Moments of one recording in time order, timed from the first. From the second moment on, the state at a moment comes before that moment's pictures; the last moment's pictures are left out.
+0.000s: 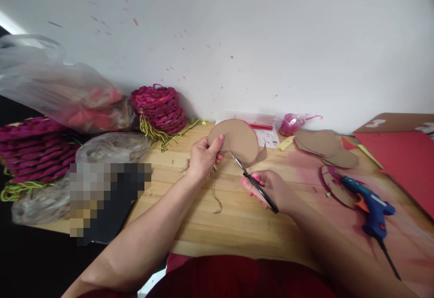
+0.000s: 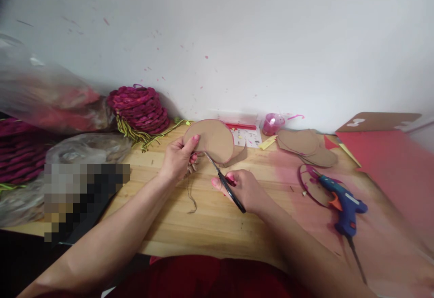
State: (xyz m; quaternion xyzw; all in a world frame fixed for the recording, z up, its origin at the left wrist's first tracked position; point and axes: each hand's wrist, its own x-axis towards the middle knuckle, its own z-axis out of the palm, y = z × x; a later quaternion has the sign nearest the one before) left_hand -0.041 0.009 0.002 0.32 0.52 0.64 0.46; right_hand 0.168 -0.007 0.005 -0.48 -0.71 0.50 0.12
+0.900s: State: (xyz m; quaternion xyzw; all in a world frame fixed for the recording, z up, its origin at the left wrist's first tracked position) left_hand -0.046 0.015 0.006 0.26 0.51 0.67 0.48; right_hand 0.162 -0.008 0.002 -0.46 -0.75 0.45 0.14
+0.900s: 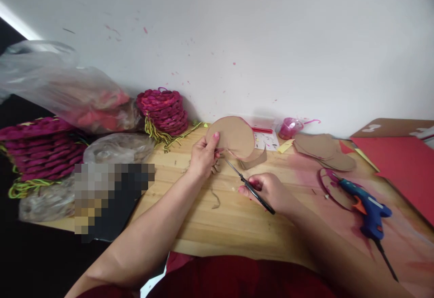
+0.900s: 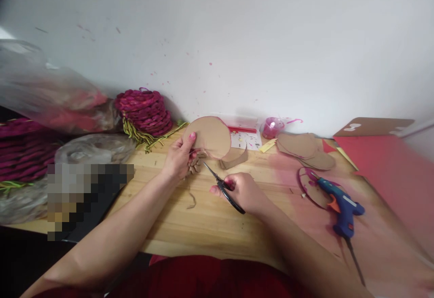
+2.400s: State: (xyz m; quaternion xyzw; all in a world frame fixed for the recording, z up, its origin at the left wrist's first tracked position) left_hand -0.050 0.009 0.005 0.39 0.43 0.67 0.46; right_hand 0.170 0.014 -0.001 -0.37 -0.44 0.76 0.30
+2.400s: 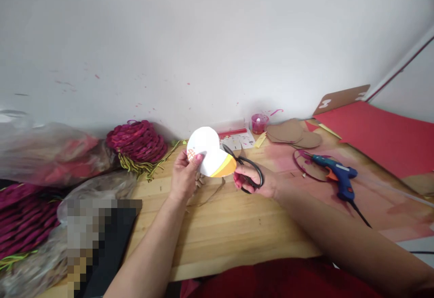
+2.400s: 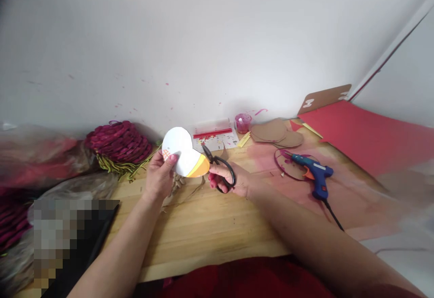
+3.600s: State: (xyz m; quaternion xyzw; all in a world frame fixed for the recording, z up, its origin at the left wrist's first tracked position) left_hand -0.036 0.000 0.002 0.33 0.46 0.57 0.59; right_hand 0.176 0.022 0.002 -0.42 -0.50 0.62 0.44
